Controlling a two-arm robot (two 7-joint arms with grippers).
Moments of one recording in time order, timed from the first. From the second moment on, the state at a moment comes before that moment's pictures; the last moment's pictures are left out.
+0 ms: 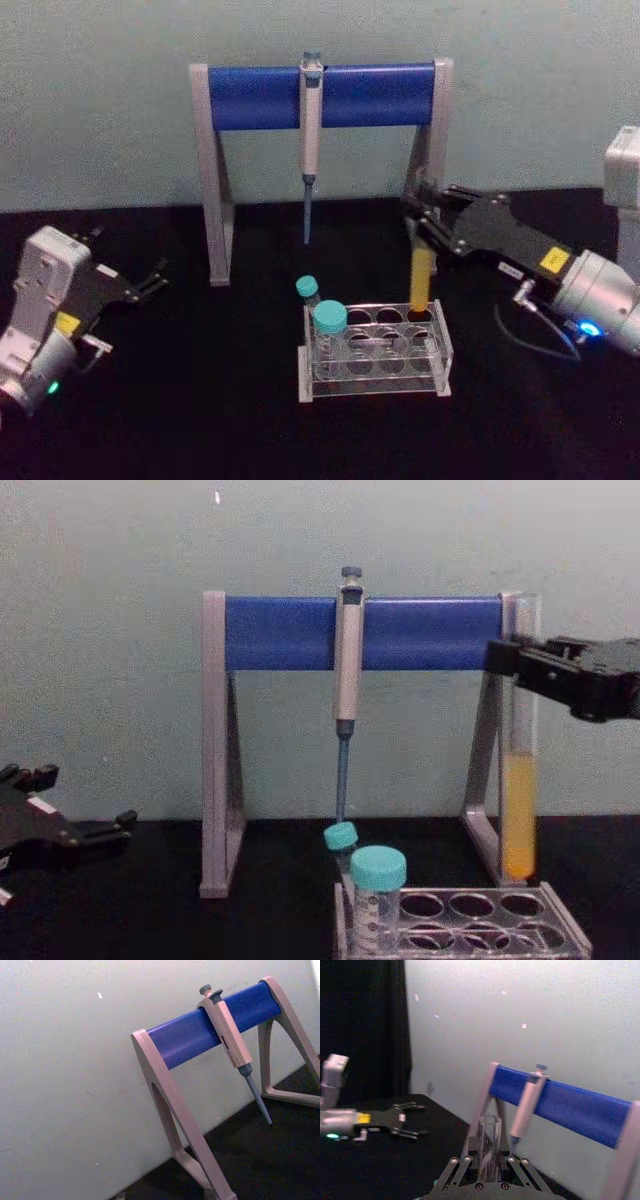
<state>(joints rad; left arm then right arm) -0.20 0.60 0.45 -1.41 -0.25 -0.12 0.03 0.24 0.55 -0.35 -1.61 0.56 -0.07 0.56</state>
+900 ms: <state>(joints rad) -0.20 0.60 0.45 -1.41 -0.25 -0.12 0.03 0.30 0.45 -0.34 -1.51 0.60 -0.10 0.59</state>
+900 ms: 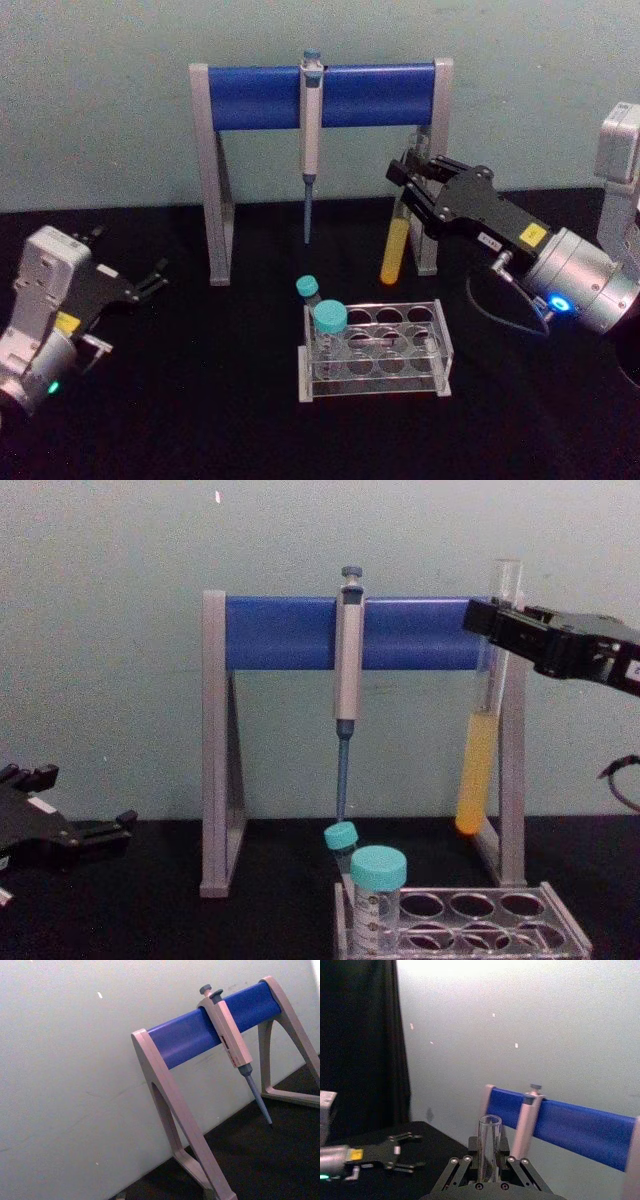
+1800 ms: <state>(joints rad) -0.20 0.60 0.45 -1.41 -0.25 -0.12 0.03 0.25 0.61 -0.38 -1.62 0.56 -0.04 0.55</state>
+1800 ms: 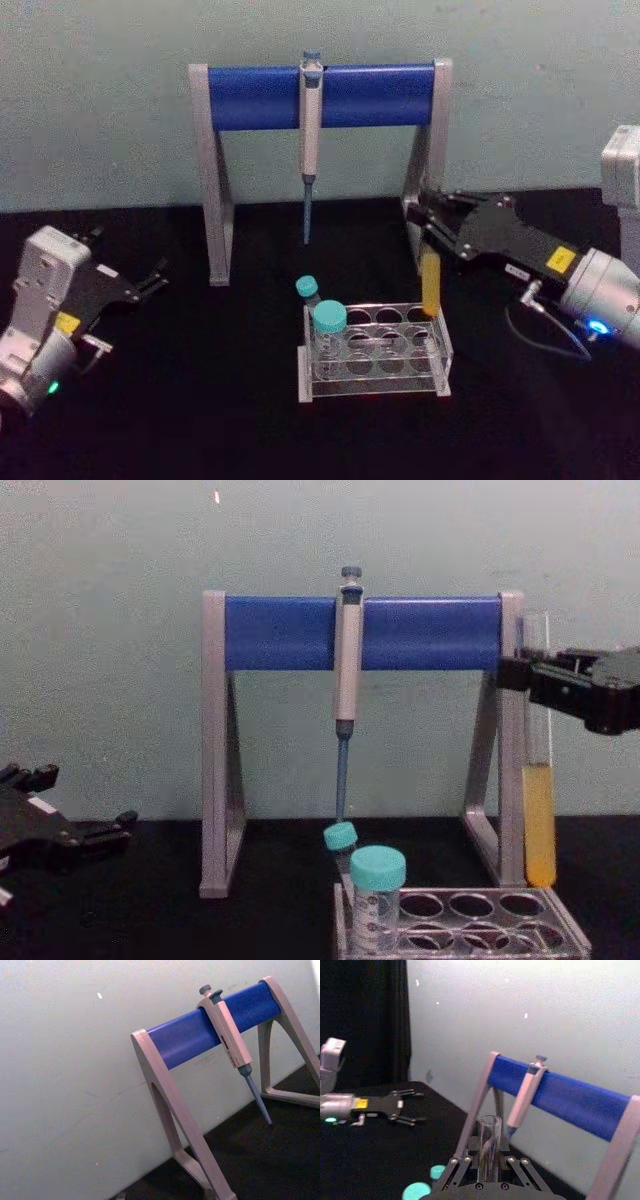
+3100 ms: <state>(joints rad) -0.20 0.60 0.45 -1.41 -0.25 -0.12 0.03 0.28 0.56 -0.40 -1.57 0.73 -0.01 0.66</state>
